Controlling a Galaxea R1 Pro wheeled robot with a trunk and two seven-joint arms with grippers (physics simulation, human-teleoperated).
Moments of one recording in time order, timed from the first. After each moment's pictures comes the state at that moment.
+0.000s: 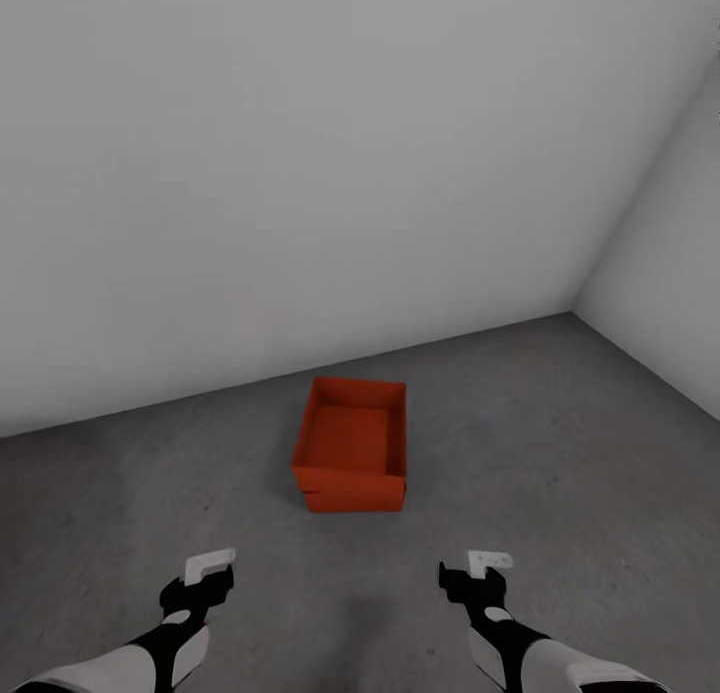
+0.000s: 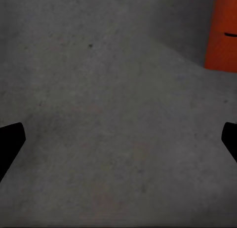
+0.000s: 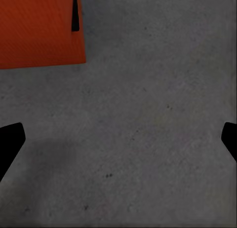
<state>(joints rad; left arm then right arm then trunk) -0.66 0.06 -0.24 -0.01 0.37 -0.32 0.20 -0.68 0.06 0.01 0.01 -0.02 -0.33 -0.16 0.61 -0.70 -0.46</state>
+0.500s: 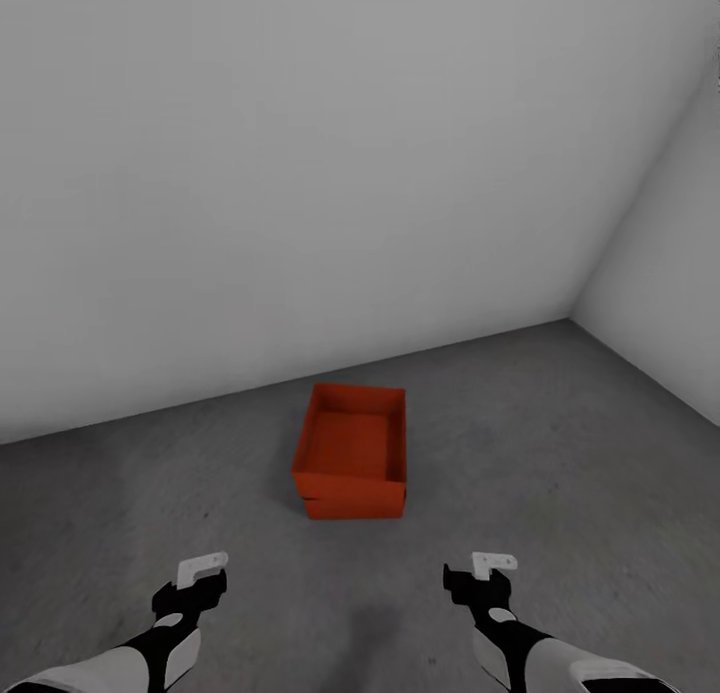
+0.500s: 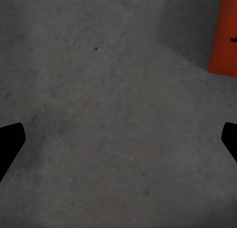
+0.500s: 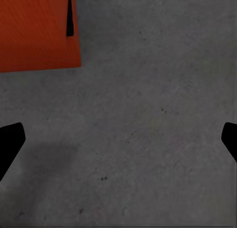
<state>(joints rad) -0.66 0.07 -0.24 0.00 0.38 -0.32 0.19 -0.68 0.05 0.01 0.03 -0.02 -0.33 -0.17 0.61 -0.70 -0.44</state>
